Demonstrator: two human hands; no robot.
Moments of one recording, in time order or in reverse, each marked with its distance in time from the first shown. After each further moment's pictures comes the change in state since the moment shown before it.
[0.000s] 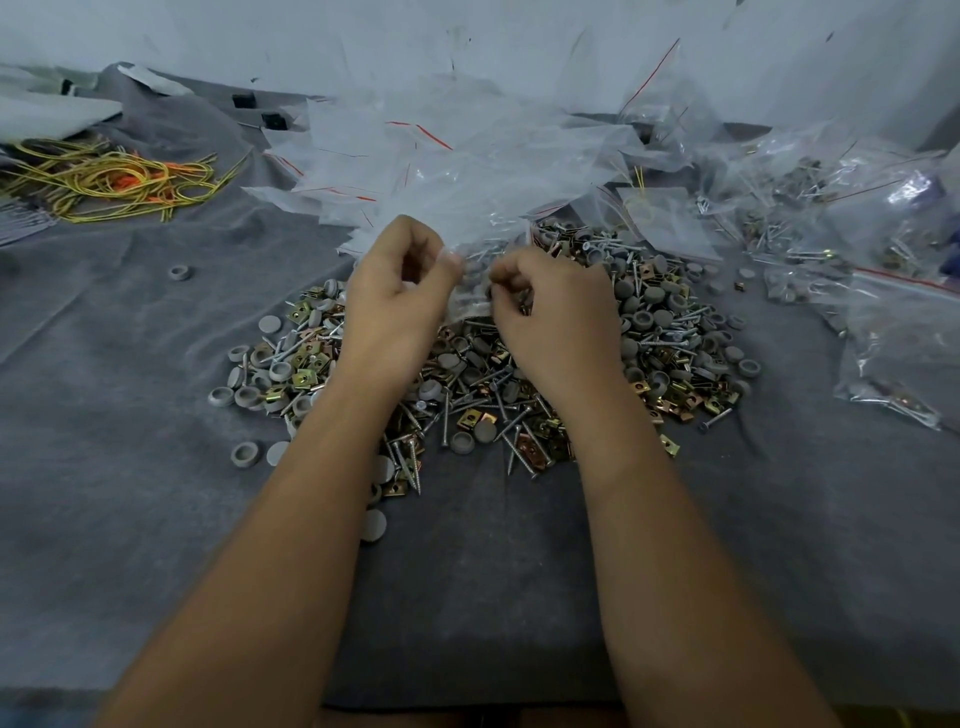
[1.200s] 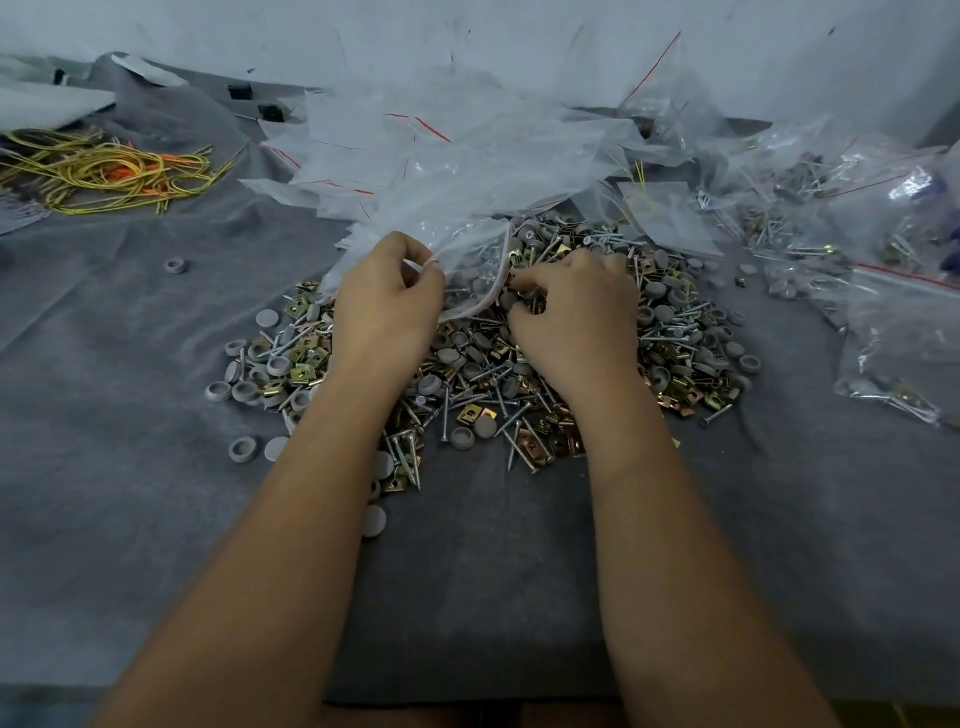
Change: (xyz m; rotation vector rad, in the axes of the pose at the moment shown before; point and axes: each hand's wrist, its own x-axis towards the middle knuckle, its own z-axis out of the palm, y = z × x) left_hand 0.007 -0.019 -0.003 0.301 0.049 -0.153; right_hand 0.002 0.014 -0.002 -0.271 -0.143 0.200
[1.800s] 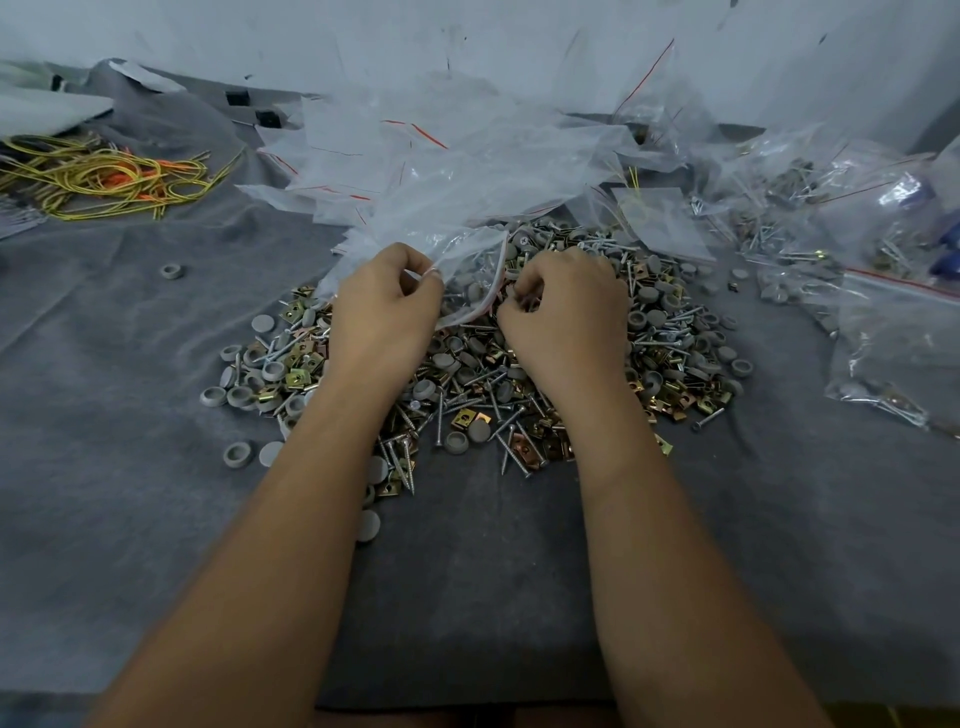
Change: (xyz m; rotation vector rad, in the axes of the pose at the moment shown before) left_hand -0.001 0.002 0.000 0.039 -0.026 0.002; right_hand -0.002 -0.008 -0.004 0.102 0.118 -0.022
